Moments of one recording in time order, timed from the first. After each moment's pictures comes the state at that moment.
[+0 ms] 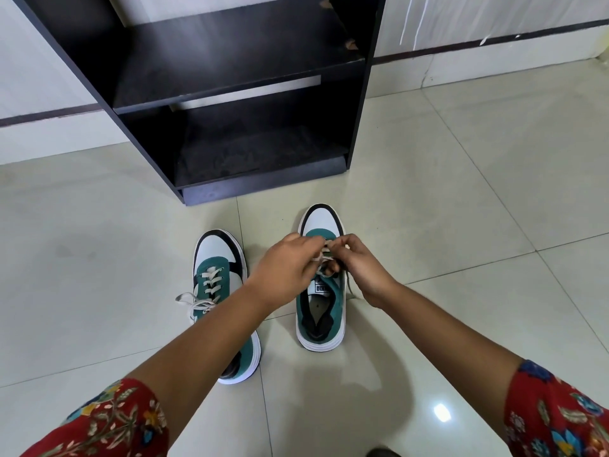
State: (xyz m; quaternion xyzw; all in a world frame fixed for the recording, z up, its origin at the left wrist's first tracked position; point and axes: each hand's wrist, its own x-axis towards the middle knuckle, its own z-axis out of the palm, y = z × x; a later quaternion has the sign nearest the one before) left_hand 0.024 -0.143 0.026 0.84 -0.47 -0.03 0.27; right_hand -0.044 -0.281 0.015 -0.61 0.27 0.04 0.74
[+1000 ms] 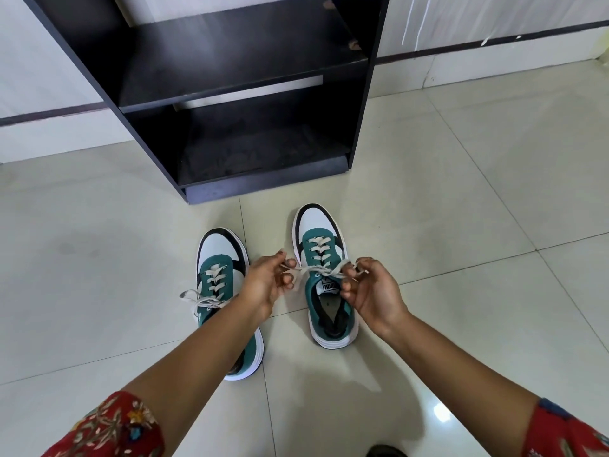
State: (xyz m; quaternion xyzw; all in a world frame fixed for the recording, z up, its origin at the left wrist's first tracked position) left_hand 0.019 -0.124 0.006 0.57 0.18 -0.36 0.72; right_hand -0.081 -0.270 0.007 -0.32 0.34 -0.02 0.89
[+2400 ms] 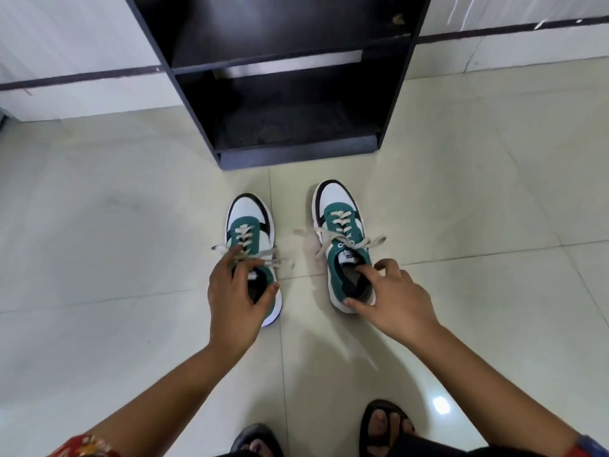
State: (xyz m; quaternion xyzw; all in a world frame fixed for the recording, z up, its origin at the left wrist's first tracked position) left_hand -0.066 -0.018 0.015 0.94 -0.09 -0.02 0.33; right_hand -0.140 -0.248 0.038 -0.95 0.16 0.19 0.17
